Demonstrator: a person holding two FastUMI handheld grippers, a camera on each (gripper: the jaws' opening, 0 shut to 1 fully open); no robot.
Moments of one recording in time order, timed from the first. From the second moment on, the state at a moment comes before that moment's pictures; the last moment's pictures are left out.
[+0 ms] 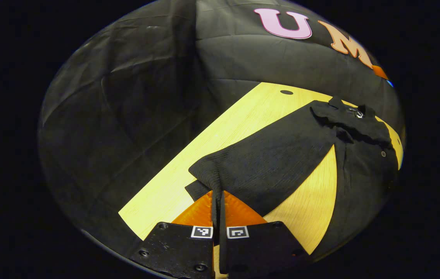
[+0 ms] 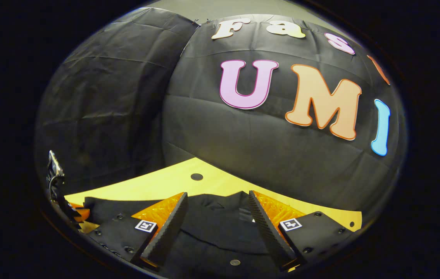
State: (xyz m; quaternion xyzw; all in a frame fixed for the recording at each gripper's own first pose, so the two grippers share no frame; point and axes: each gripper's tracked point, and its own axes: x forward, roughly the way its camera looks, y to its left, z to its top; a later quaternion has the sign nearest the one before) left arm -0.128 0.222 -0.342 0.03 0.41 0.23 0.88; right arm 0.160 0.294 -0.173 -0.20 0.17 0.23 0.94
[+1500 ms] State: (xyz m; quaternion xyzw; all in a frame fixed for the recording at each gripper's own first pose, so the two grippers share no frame) left arm 0.200 -0.227 -0.286 0.08 0.27 -0.08 0.96; right arm -0.034 -0.112 -0.212 -0.07 0.26 -0.04 0.96
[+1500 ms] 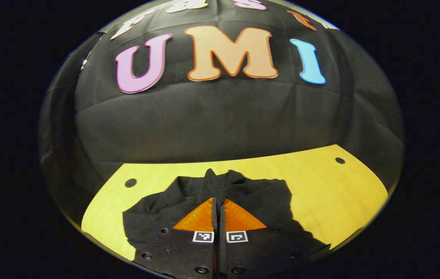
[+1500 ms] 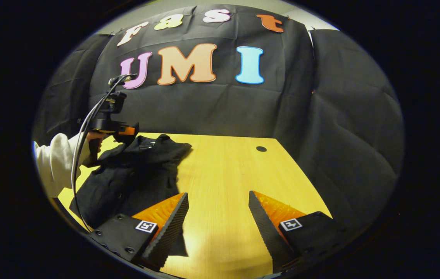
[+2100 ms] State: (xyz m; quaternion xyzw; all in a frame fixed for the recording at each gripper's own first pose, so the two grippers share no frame) left arm 0.199 -0.329 -0.308 0.04 0.27 -0.16 0.95; right arm -0.034 -0.094 -0.234 -0.07 0.27 -0.01 0.96
